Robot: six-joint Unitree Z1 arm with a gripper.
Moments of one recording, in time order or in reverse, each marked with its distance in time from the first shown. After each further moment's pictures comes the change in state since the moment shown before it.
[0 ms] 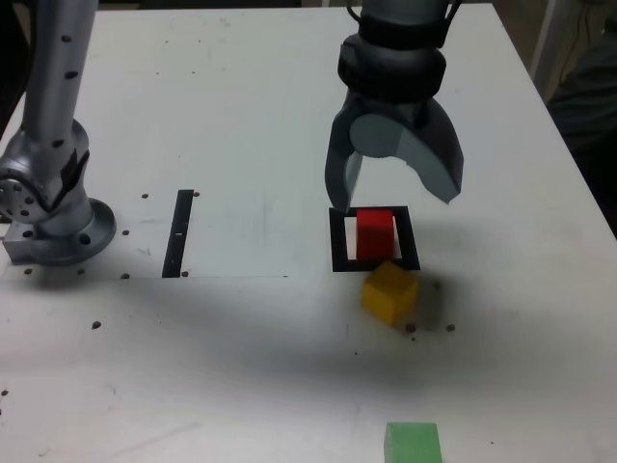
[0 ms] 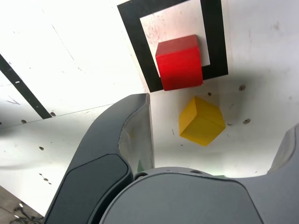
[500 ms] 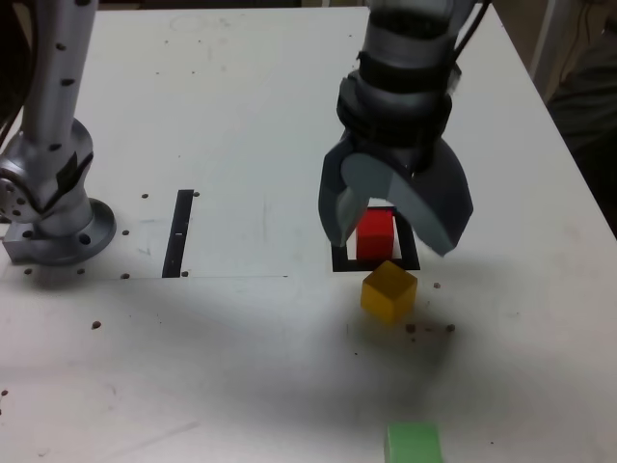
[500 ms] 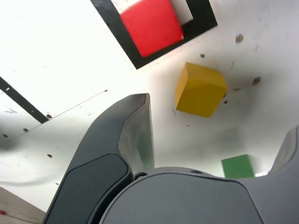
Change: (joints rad) arm -0.129 0.026 -0.001 -0.027 0.015 0.098
